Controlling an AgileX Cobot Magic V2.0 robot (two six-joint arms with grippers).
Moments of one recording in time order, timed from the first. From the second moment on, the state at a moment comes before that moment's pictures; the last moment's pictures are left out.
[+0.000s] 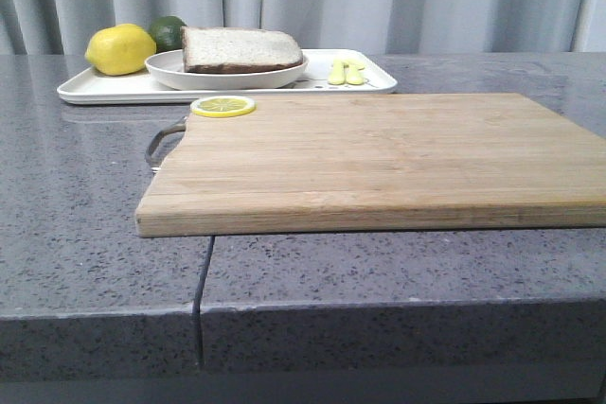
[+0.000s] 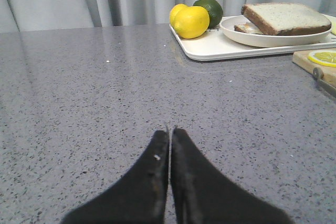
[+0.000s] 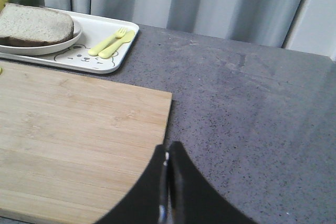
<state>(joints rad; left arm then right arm) -0.05 0.00 0.00 0.04 0.17 -0.02 0.16 0.33 -0.40 0.01 0.32 -0.08</state>
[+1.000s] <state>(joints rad) -0.05 0.00 0.00 0.04 0.17 -0.02 0.16 0.25 -0.28 0.00 0.20 -0.08</state>
